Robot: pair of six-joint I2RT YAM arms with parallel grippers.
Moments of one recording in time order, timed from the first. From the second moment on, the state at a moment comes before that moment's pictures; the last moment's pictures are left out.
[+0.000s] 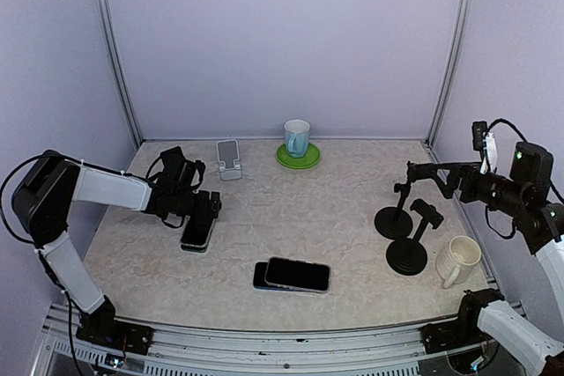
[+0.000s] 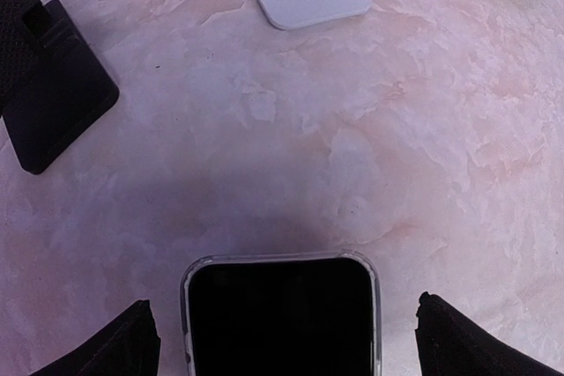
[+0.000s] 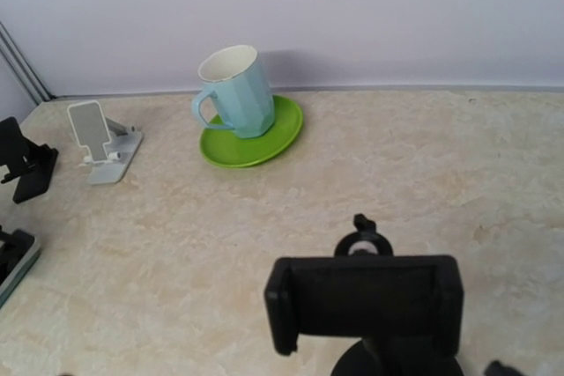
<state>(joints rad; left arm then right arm) -0.47 1.70 0.86 0.01 -0.14 -0.26 0.06 0.60 0.77 -0.47 -0.38 0.15</state>
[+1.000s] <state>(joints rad) -0.45 1.75 0.88 -0.01 -0.12 -0.25 0.06 0.59 0.77 -0.47 -0.38 0.15</state>
